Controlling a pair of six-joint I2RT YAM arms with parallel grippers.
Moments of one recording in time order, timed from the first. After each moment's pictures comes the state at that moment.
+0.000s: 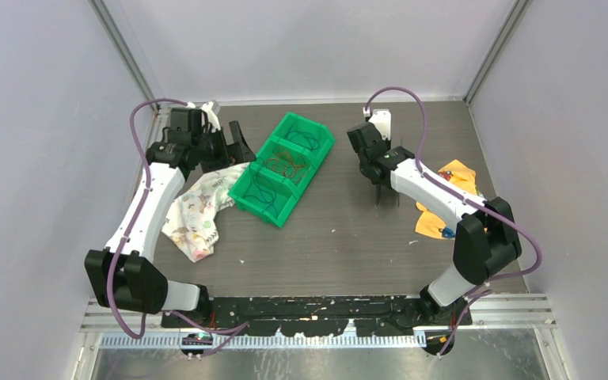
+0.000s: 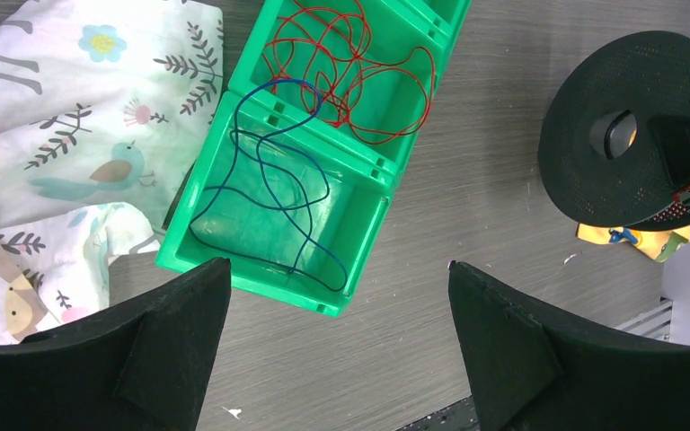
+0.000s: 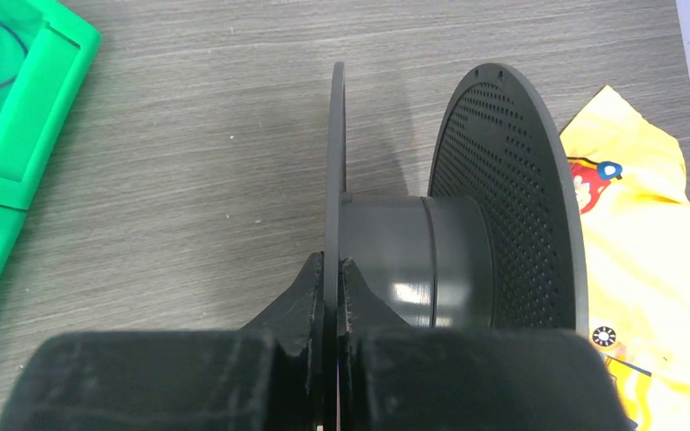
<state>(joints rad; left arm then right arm) -0.14 1.36 1.32 -0.72 0.31 -0.38 0.54 1.58 1.24 -0.49 0.67 0.37</state>
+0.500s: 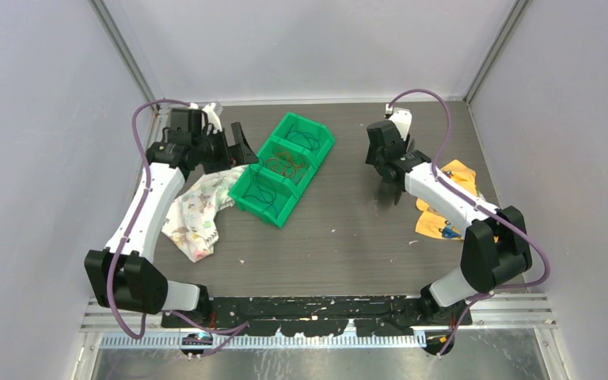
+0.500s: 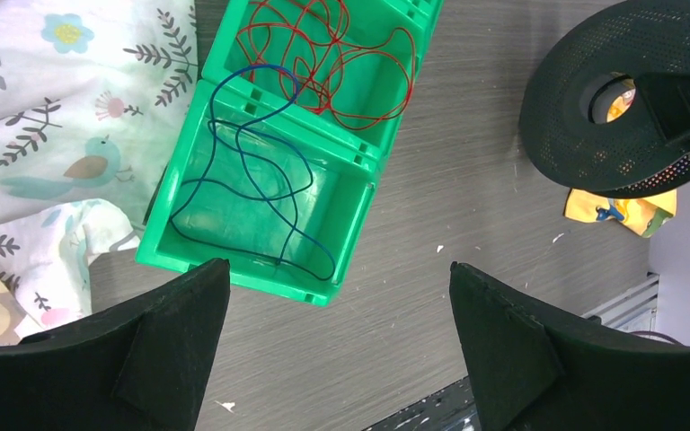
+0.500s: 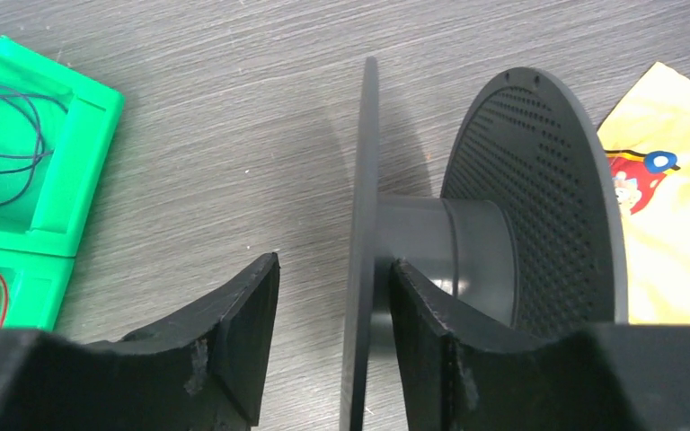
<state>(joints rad) -0.14 1.36 1.32 -0.73 0.37 -0.37 0.43 1.51 1.14 -0.34 0.56 0.45</state>
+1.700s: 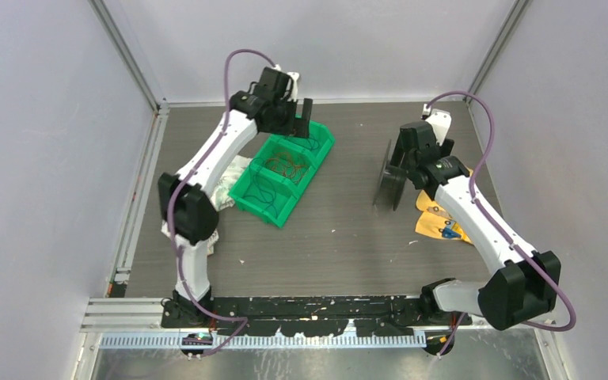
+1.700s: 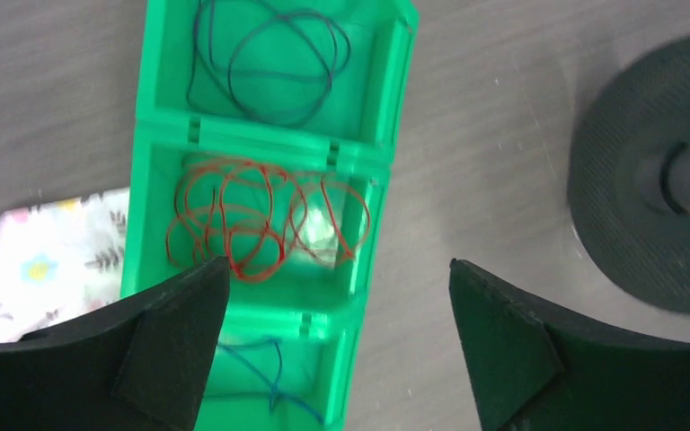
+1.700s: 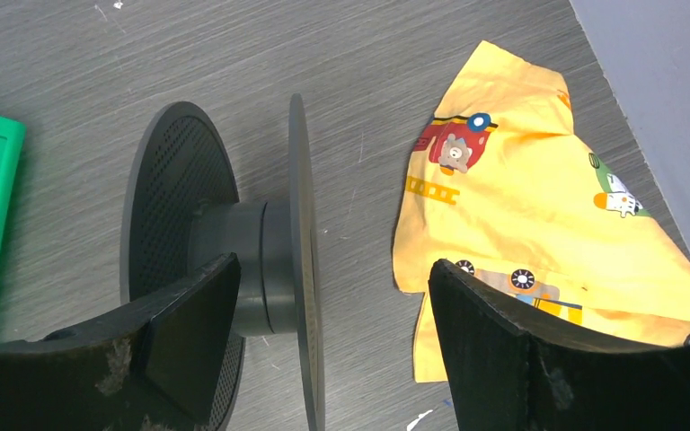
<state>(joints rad) -0.47 1.92 1.98 -0.87 0.06 -0.23 0.32 1.27 1.12 -0.56 0.59 0.44</state>
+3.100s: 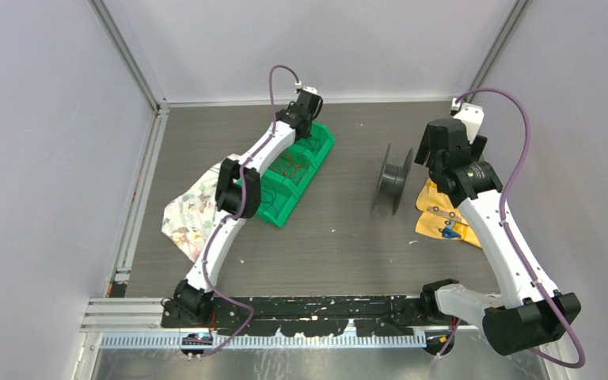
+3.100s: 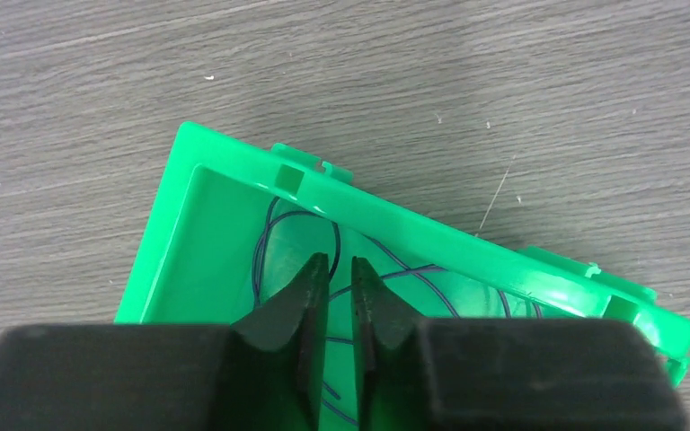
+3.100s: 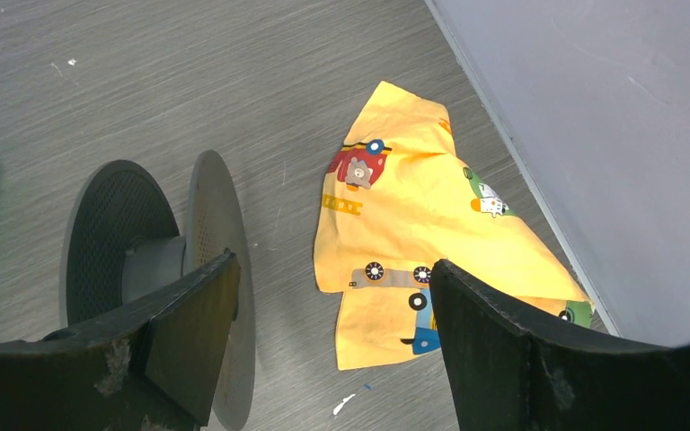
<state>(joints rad) -0.52 2.65 2.51 -0.64 -0.38 -0.20 0.23 1.12 1.21 -0.72 0.63 0.34</state>
